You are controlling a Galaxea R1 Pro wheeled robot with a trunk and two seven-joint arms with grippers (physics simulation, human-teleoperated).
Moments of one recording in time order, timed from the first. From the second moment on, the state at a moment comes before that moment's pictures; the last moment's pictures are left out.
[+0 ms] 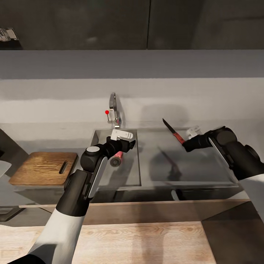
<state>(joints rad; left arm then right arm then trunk) -0.78 -0.17 -0.29 -1.53 0.01 0.82 -0.09 -1.08 -0.44 0.39 -1.19 0.02 1.01 0.65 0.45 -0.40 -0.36</state>
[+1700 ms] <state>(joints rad) -0.78 -0.17 -0.28 -1.41 0.01 0.81 -0.09 -1.04 -0.44 0.24 -1.24 -0.08 0.91 0.69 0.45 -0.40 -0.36</state>
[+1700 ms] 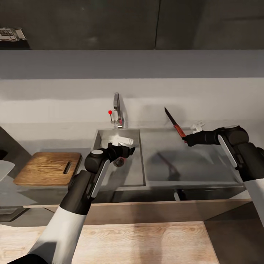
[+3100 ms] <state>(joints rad) -0.78 -0.16 -0.16 -1.41 0.01 0.81 -0.10 -1.04 -0.44 0.24 -1.24 -0.08 0.91 0.70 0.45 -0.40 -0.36</state>
